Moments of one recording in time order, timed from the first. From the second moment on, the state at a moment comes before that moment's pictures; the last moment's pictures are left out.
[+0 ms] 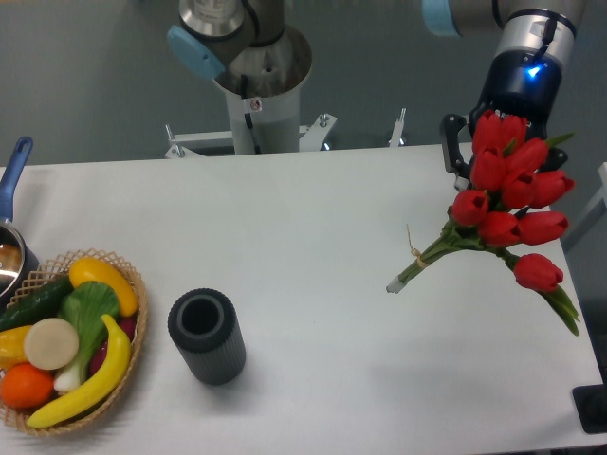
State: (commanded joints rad) arm 2.95 -1.77 -1.65 -0.71 0.41 0.88
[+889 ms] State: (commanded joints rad) arm 2.93 -1.64 -1.66 -0.81 0.93 0.88
